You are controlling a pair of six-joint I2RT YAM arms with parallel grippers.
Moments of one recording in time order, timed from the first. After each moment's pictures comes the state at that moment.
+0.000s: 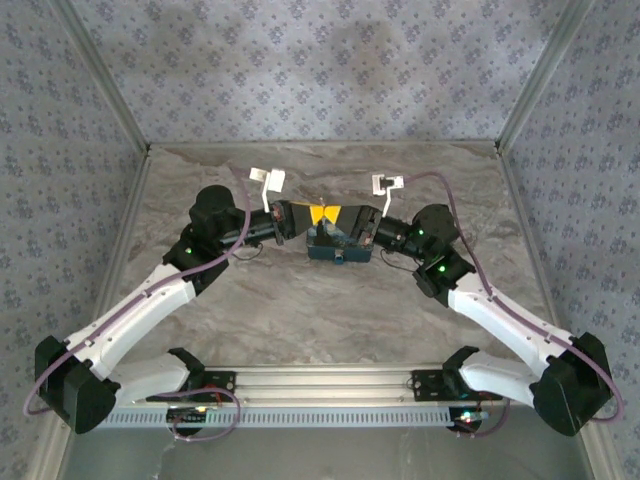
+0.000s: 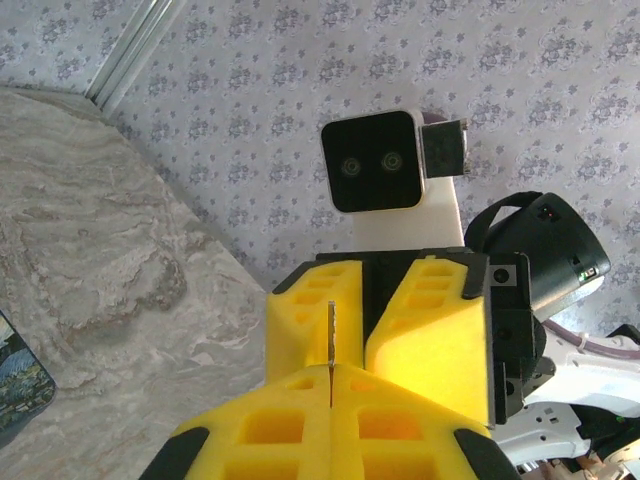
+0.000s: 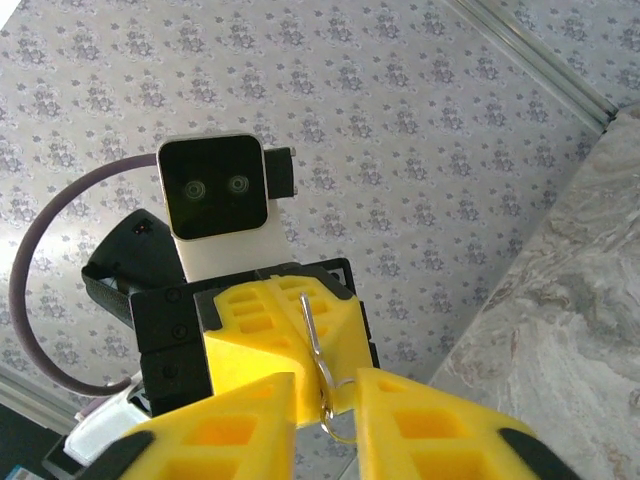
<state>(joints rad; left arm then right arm) -0.65 1.11 0.96 0.15 0.63 -0.77 0.62 1.09 0.78 0.51 -0.59 1.02</state>
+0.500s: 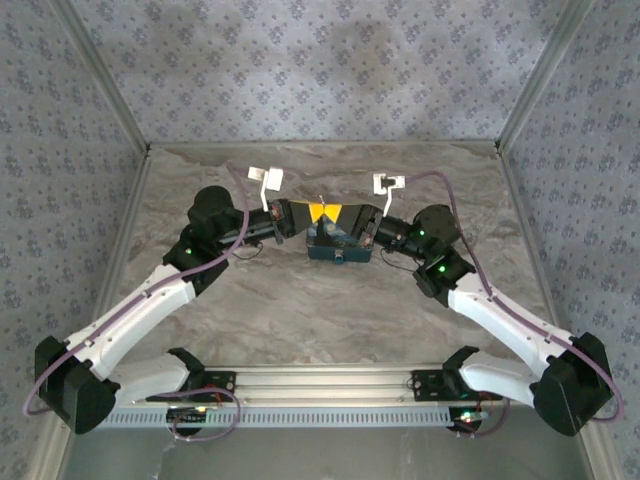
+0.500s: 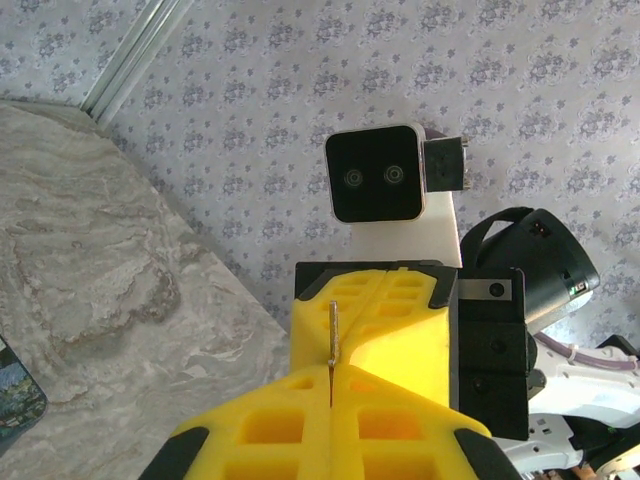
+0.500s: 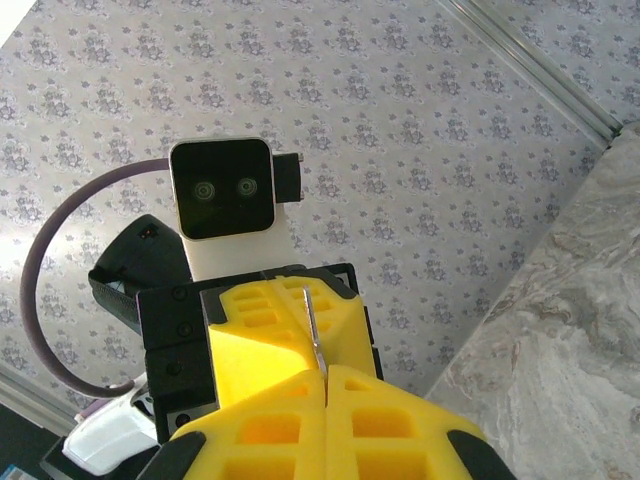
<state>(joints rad) -0.66 1.11 0.96 0.18 0.62 -0.79 0.63 1.09 0.78 0.53 -0.58 1.00</state>
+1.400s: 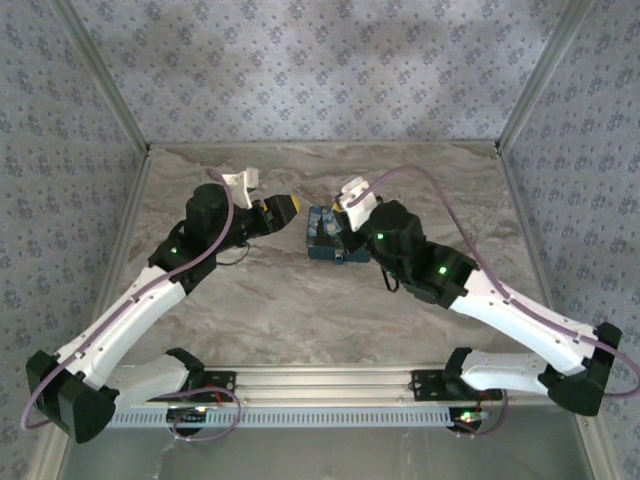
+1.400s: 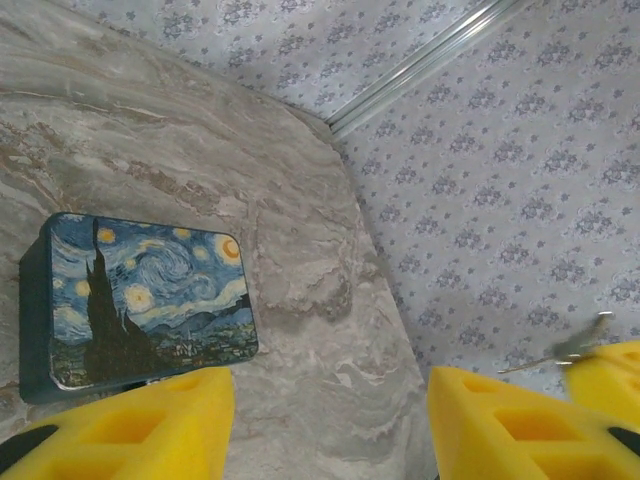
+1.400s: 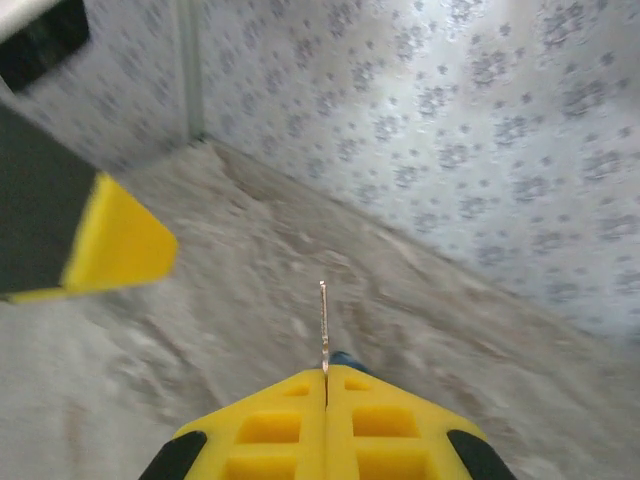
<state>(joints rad) -0.59 1.07 1.01 -0.22 0.27 -0.83 1.00 1.14 1.16 -0.30 0.47 -0.11</state>
